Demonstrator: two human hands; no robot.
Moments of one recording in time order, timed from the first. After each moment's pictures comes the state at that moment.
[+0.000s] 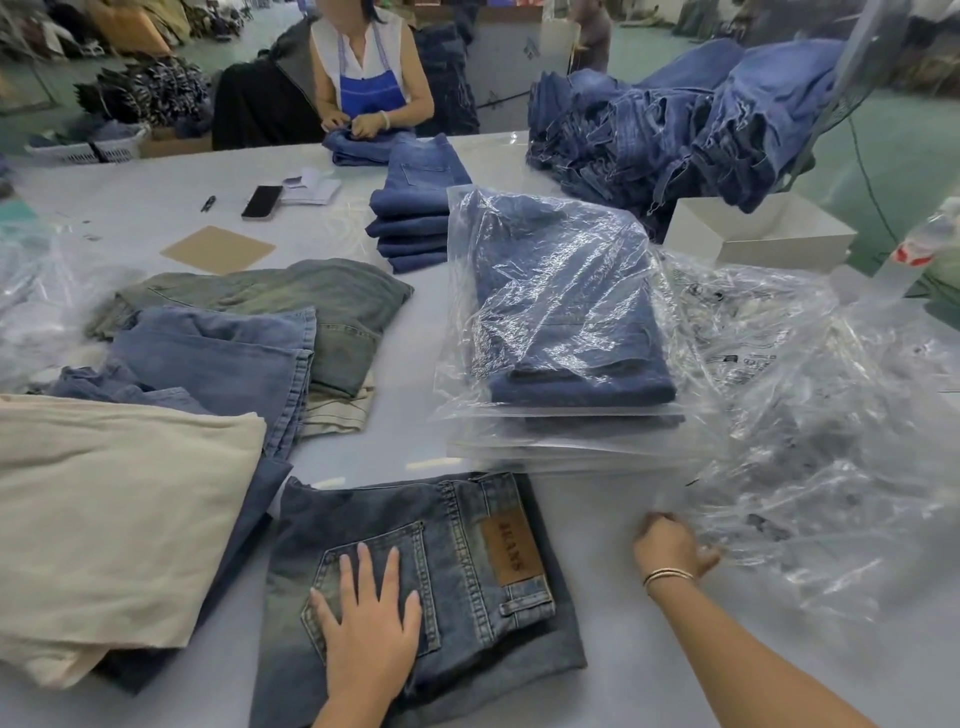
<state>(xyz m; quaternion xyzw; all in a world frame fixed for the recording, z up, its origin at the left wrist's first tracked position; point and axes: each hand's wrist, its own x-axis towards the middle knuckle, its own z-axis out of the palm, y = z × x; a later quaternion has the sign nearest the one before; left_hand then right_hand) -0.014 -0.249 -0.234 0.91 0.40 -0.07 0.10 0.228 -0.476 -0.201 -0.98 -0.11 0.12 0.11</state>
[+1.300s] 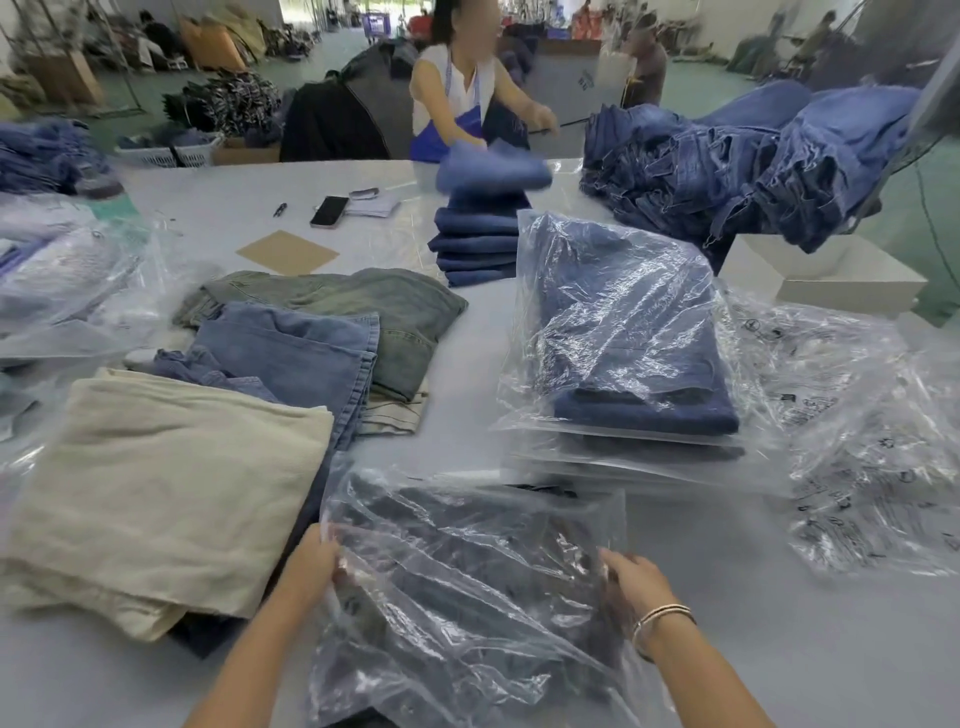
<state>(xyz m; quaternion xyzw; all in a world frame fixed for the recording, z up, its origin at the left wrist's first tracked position) -0.050 -0.125 -0.165 0.67 0.52 0.09 0.52 0.162 -0.406 -0.171 -0.78 0.13 0.32 0.53</state>
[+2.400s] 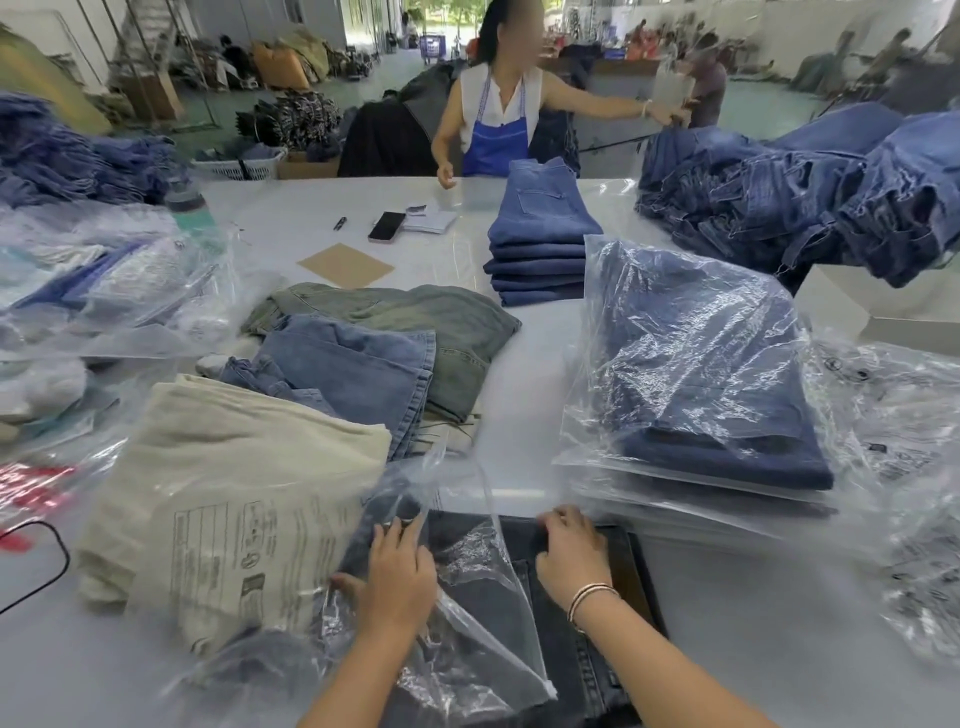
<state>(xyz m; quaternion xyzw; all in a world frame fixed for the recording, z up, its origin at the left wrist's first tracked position) -0.022 -0.143 -0.178 0.82 0.49 0.05 0.29 0.140 -0.269 -0.168 -0.91 -0.35 0.16 0.13</state>
